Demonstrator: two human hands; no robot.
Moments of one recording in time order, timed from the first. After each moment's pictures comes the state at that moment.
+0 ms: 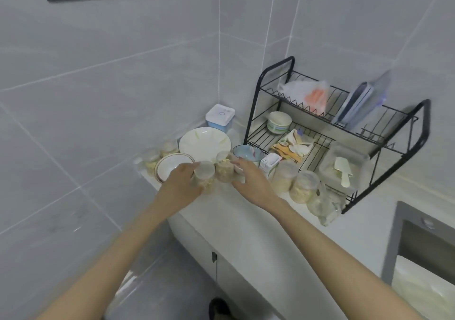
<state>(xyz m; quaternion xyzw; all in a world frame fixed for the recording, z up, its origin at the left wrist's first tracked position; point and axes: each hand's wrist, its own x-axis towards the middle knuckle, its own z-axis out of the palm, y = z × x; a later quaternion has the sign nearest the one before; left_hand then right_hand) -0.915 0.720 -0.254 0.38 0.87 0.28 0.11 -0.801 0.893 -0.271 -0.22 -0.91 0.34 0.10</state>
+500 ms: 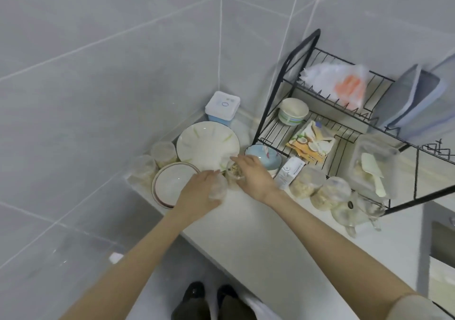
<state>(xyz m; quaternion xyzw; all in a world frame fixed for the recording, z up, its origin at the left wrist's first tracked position) -1.009 0.785 -0.323 0.47 0.84 0.17 0.20 -0.910 0.945 -0.328 -0.23 -0.95 0.23 0.01</state>
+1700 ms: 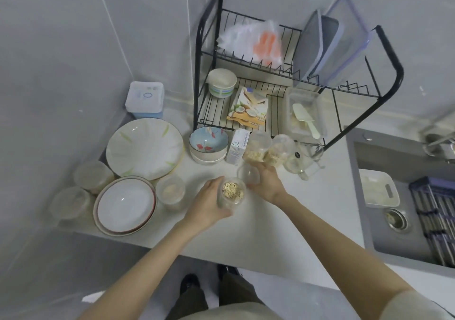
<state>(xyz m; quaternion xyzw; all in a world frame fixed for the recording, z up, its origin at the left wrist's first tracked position) -0.947 0.837 -0.355 0.56 0.71 0.21 0.37 -0.780 0.954 -0.377 -0.55 -0.76 0.33 0.02</state>
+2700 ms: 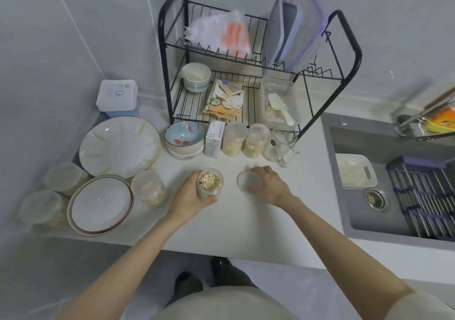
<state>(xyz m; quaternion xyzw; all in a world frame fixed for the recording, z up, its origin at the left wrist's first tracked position) -0.935 0.838 -0.382 0.51 0.69 0.33 0.39 -0.712 0.934 -0.371 -0.59 -0.75 0.29 -0.05</state>
